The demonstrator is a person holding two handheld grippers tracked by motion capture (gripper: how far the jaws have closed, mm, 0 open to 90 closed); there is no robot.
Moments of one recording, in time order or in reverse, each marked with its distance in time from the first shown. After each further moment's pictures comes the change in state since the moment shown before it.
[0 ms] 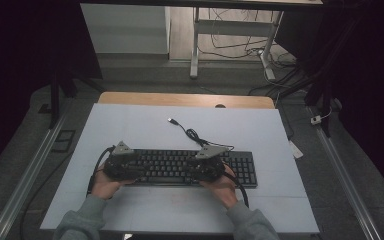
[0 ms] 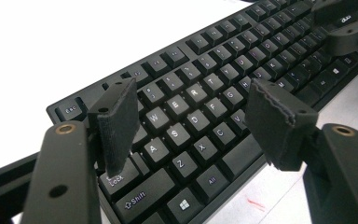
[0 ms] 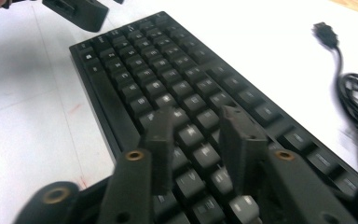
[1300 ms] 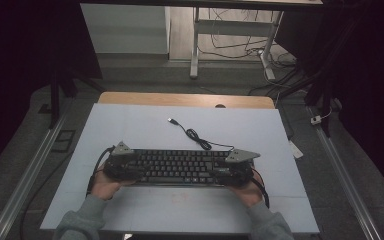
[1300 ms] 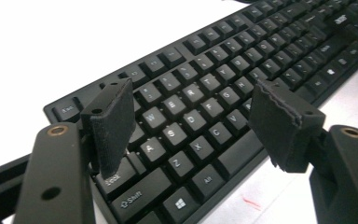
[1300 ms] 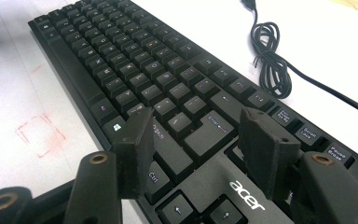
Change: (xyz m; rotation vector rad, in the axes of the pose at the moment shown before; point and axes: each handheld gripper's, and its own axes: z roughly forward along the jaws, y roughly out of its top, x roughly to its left) left arm -0.003 0.000 -0.002 -0.002 -0.030 0.007; right arm -0.028 -0.040 -0.057 0.000 -0.112 0.064
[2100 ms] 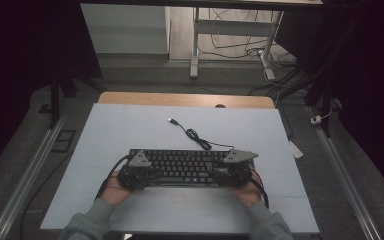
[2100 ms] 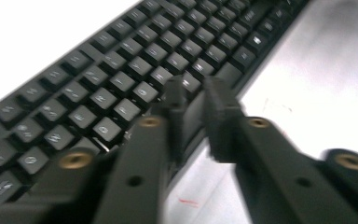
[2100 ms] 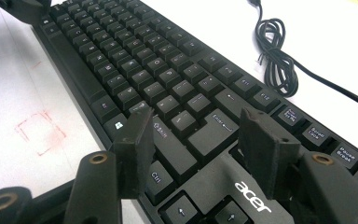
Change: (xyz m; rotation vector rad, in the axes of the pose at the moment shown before) left arm -0.038 0.002 0.017 0.095 -0.136 0.201; right arm 0.001 0.000 0.004 0.013 0.012 -0.007
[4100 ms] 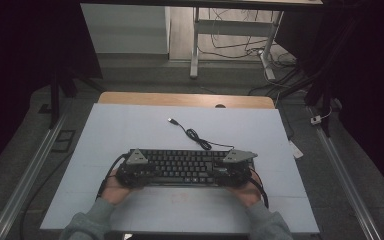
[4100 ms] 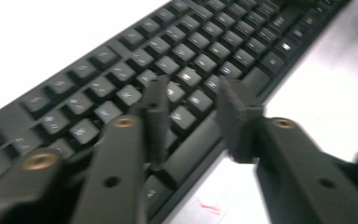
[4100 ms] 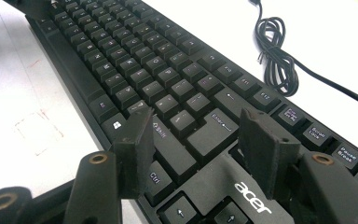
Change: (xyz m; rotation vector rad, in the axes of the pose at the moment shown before) left arm 0.012 -0.005 -0.003 -0.060 0.095 -0.086; right arm 0.000 0.000 0.002 0.005 -0.003 -0.002
